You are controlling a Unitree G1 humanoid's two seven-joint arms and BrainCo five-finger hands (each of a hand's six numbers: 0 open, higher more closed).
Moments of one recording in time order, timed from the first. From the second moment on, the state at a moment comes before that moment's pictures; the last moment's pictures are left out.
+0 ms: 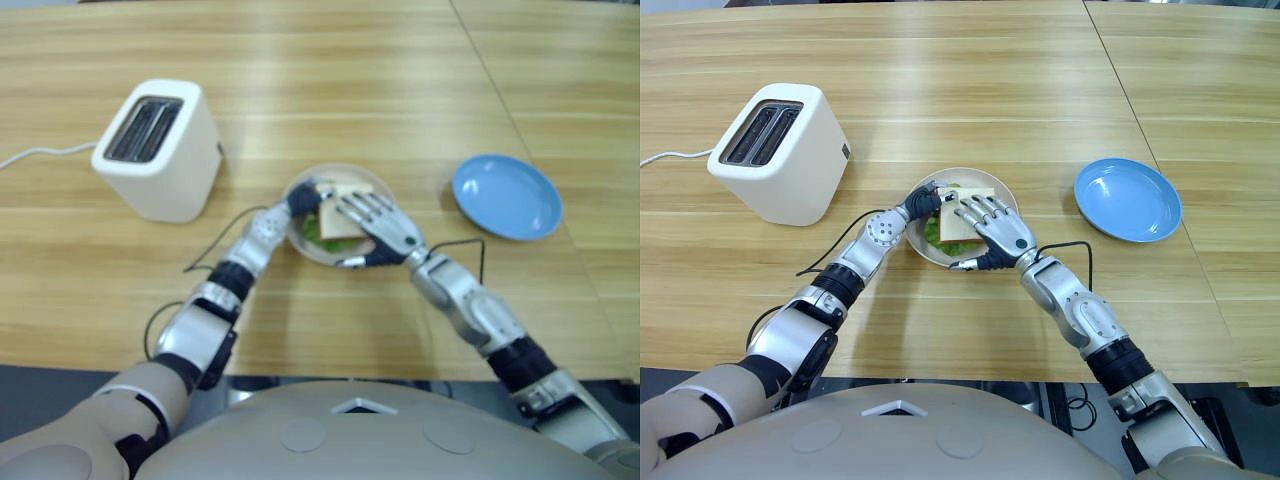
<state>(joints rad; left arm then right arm) -0.55 0.06 -0.34 0.82 0.32 -0.11 -0.12 -0.02 -0.53 0.47 -0.01 -1.08 -0.20 -0.12</state>
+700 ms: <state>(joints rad) -0.45 0.21 -0.36 0.29 0.59 0.01 0.03 -0.06 -0.49 0.55 0.04 -1.05 -0.17 0.03</state>
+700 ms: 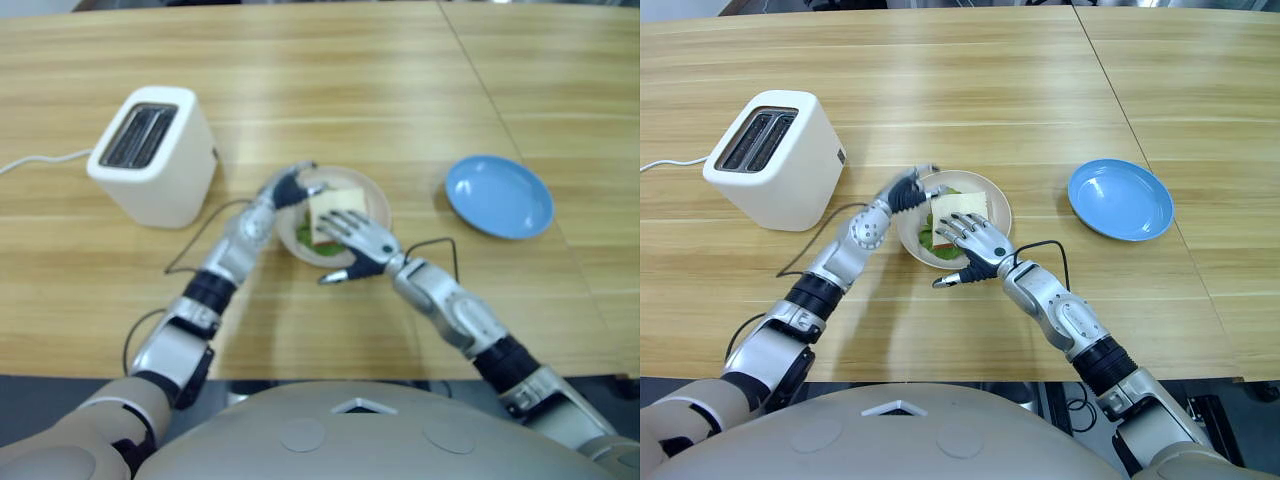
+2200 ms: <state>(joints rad) 0.15 0.75 -0.38 -0.30 0.39 0.17 -0.75 0.37 -0.62 0.27 -0.37 -0.55 -0.02 0.44</state>
